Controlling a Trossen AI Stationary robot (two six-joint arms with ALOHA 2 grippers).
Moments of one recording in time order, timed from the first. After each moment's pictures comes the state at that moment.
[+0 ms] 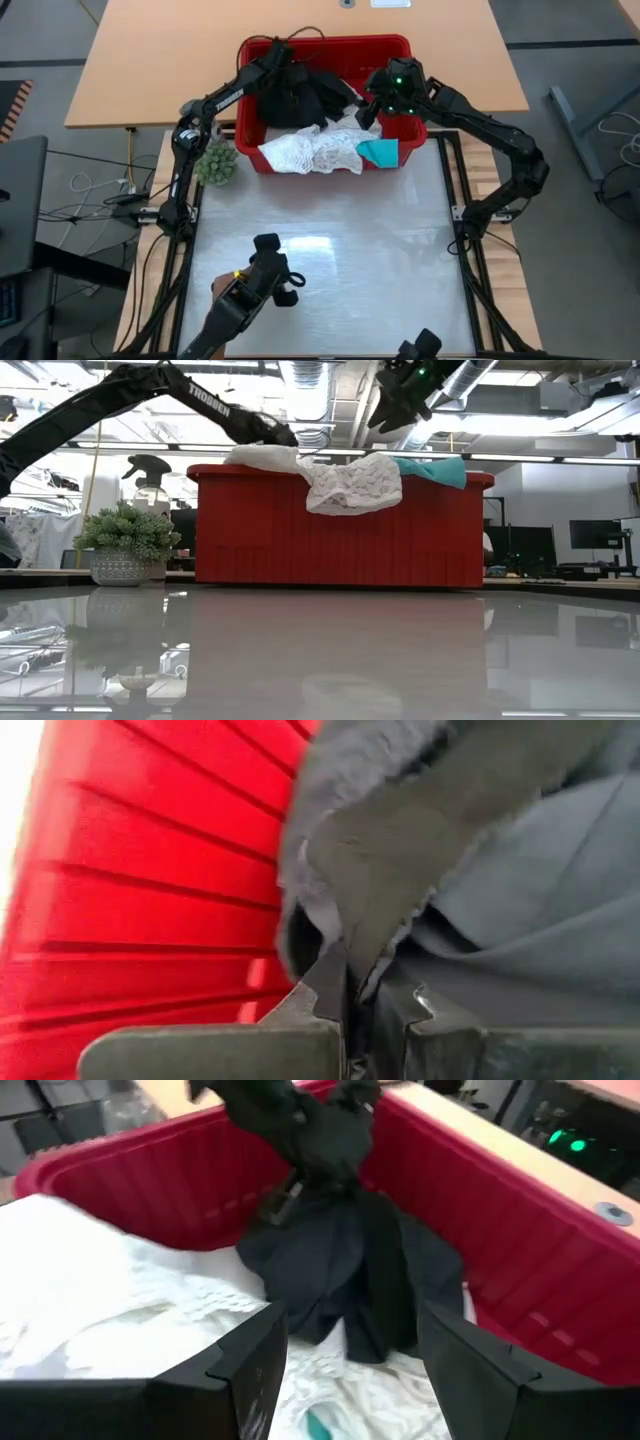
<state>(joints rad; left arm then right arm) 0.92 2.22 2.13 -0.60 -0.13 0.82 -0.60 1.49 1.60 -0.55 0.11 -0.08</state>
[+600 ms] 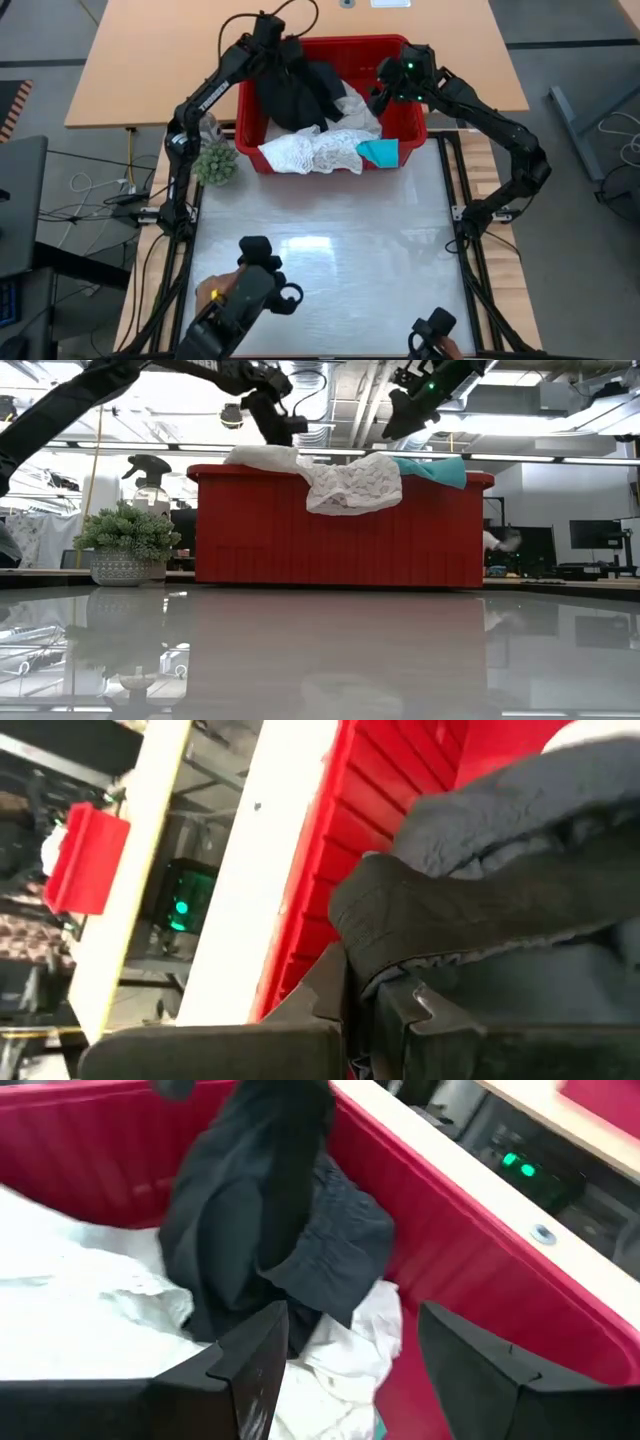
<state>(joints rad) 0.86 2.11 2.34 -0.72 -0.22 0.86 -0.74 1.49 1.60 -0.54 0.05 -0.29</state>
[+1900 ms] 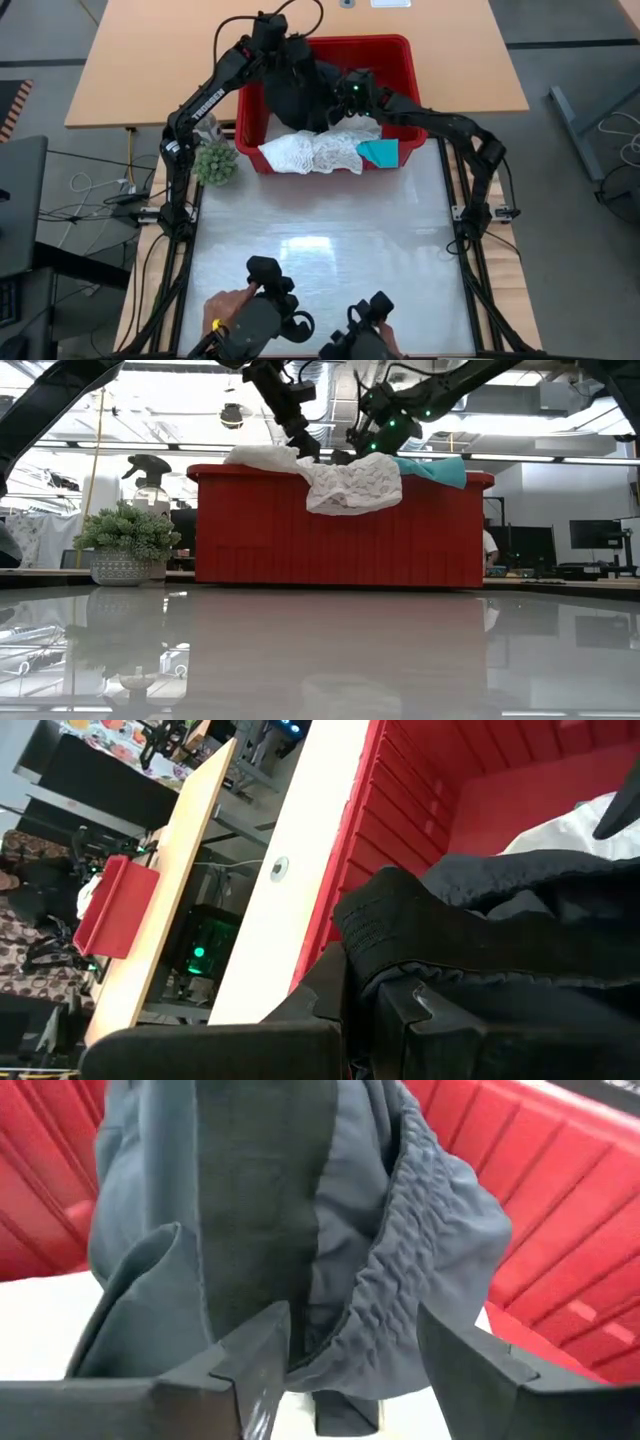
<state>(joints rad) 0.77 2.03 2.33 -0.69 -0.24 0.83 -0.64 1.86 1.60 -0.21 0.22 -0.02</state>
